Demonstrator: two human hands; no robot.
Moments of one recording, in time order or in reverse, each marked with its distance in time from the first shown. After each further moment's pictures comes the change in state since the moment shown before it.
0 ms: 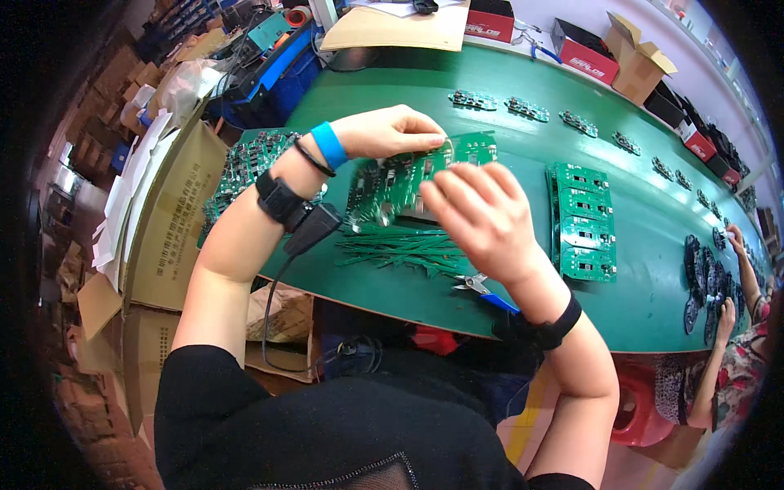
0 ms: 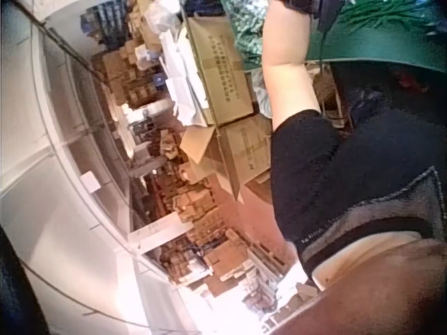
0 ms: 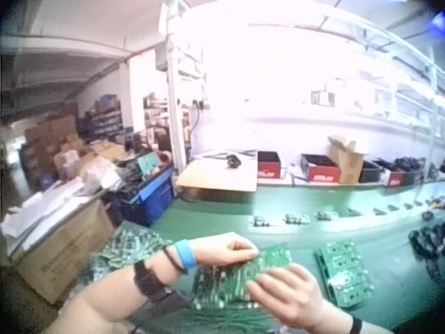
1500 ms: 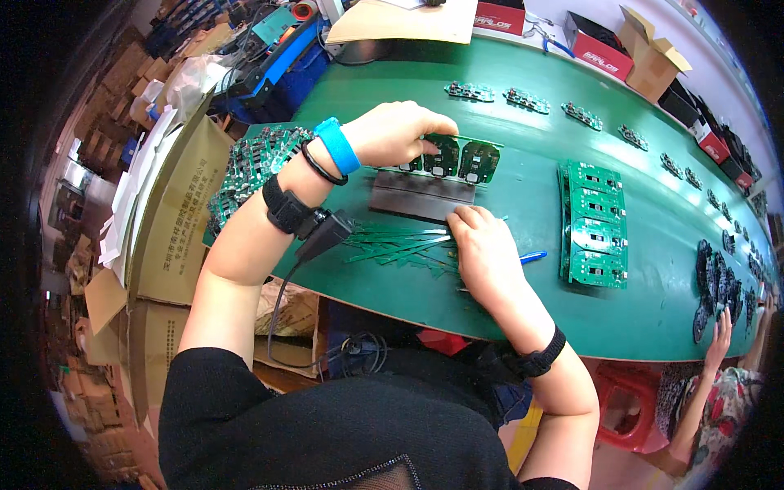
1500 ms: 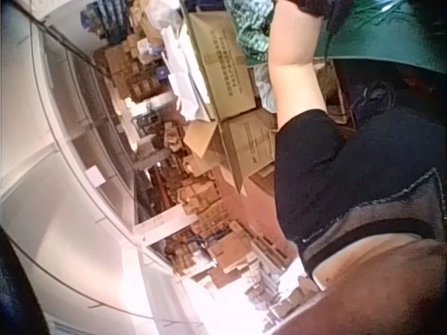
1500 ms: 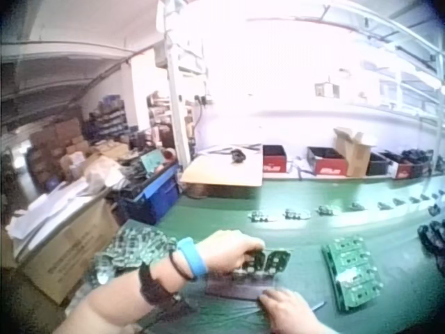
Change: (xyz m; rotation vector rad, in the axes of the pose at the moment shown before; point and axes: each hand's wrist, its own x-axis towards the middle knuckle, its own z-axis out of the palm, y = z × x) left_hand 0.008 0.040 0.025 0.599 0.199 0.075; right_hand -0.065 -0.026 0.019 0.298 -0.365 0.522
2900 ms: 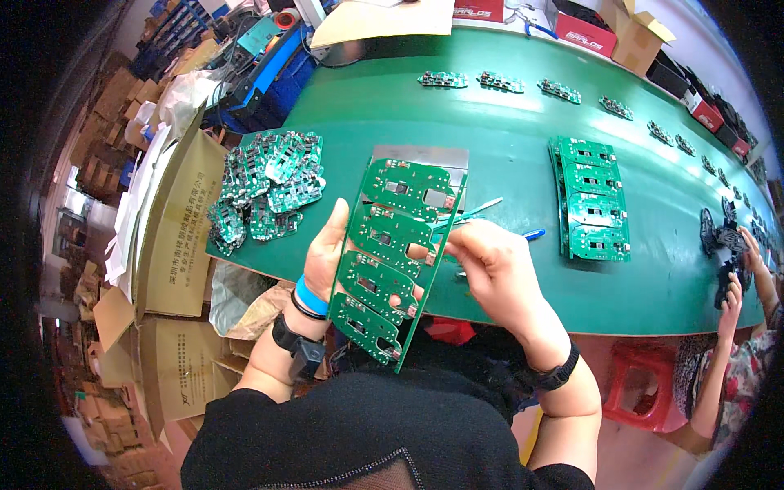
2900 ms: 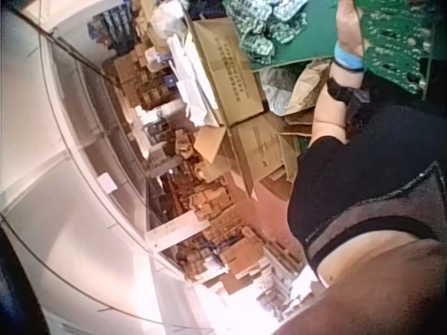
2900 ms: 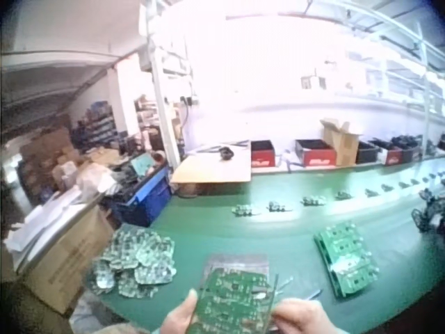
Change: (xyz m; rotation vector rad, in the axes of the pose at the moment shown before) left_hand -0.131 0.087 0.067 -2.569 -0.069 -0.233; right_hand -0.028 -0.029 -0.048 0.556 0.128 0.094
